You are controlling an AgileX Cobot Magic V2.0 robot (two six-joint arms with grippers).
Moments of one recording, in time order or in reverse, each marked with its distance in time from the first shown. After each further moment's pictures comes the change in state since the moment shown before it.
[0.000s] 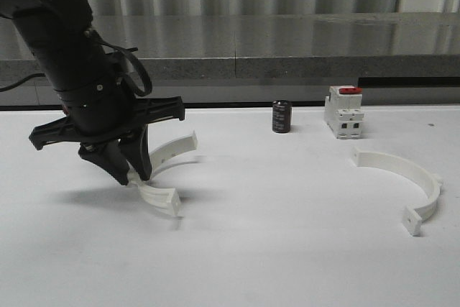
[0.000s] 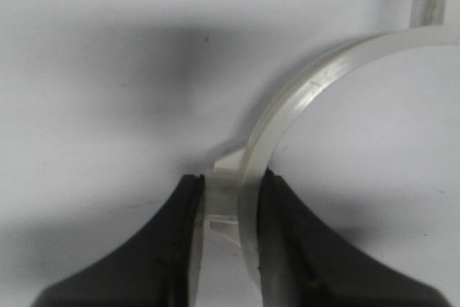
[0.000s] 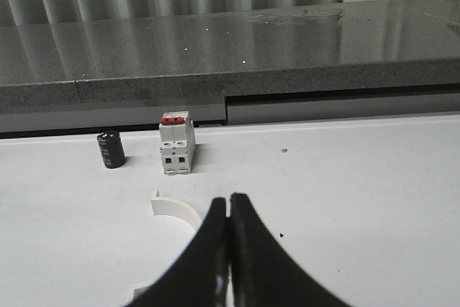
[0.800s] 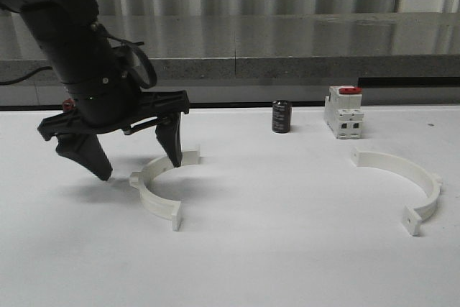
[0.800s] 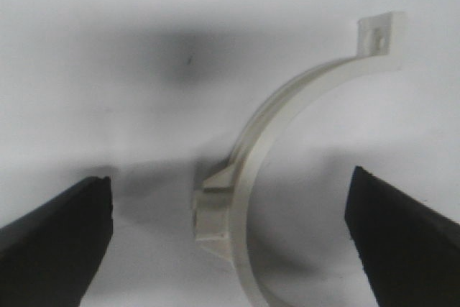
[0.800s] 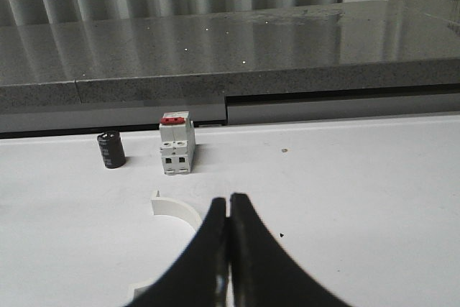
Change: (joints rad) left arm 0.000 0.012 -0.053 0.001 0.021 0.036; right arm 0.000 0.000 0.000 0.000 0.000 0.000
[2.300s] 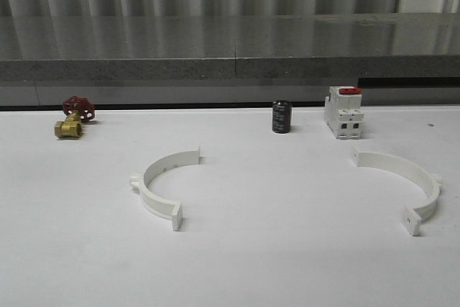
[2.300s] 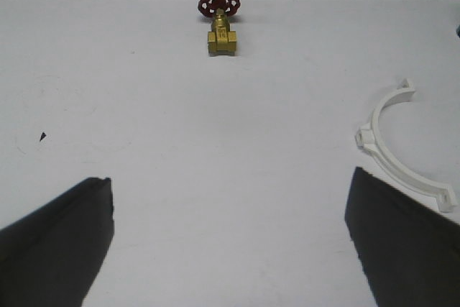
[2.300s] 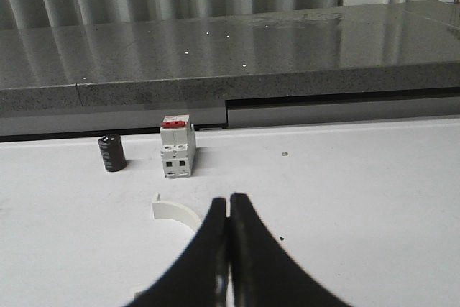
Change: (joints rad) left arm 0.430 -1.282 0.780 -0.068 -0.105 0.483; right arm 0.000 0.000 0.000 0.000 -0.006 0.000
